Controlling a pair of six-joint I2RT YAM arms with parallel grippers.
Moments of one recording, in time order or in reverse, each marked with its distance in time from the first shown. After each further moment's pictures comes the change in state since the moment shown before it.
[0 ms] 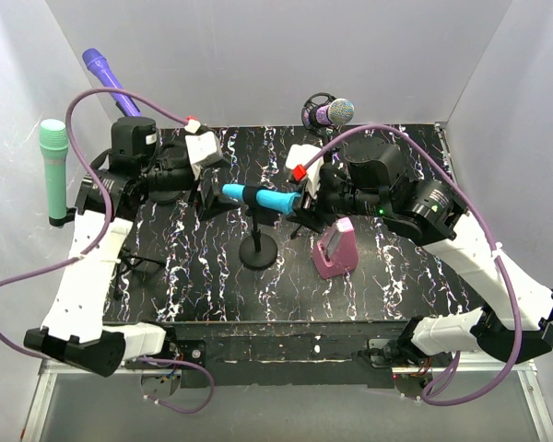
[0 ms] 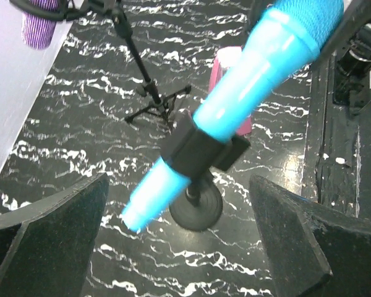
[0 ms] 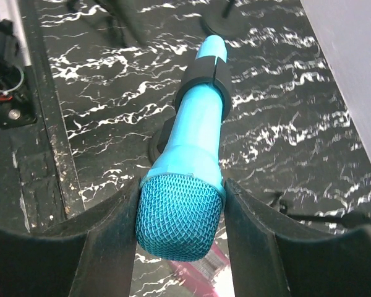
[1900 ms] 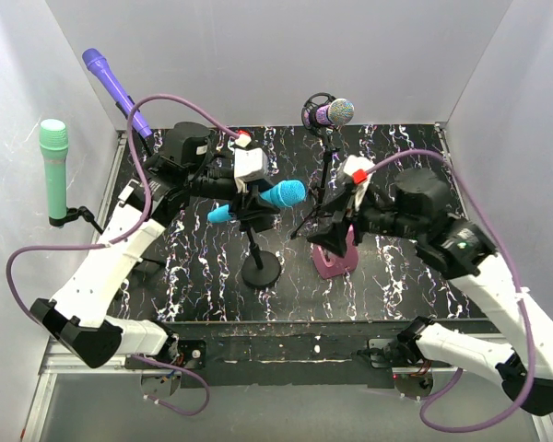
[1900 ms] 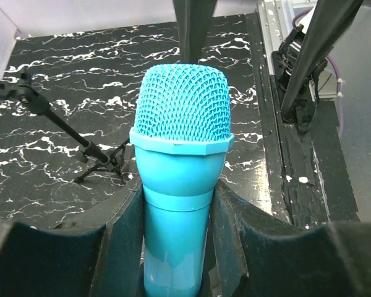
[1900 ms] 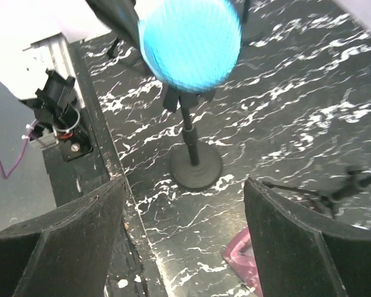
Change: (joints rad) left arm -0.295 0.088 -0.062 0.218 0.018 -0.094; right arm -0.214 -0.318 -0.384 0.226 -0.266 0.260
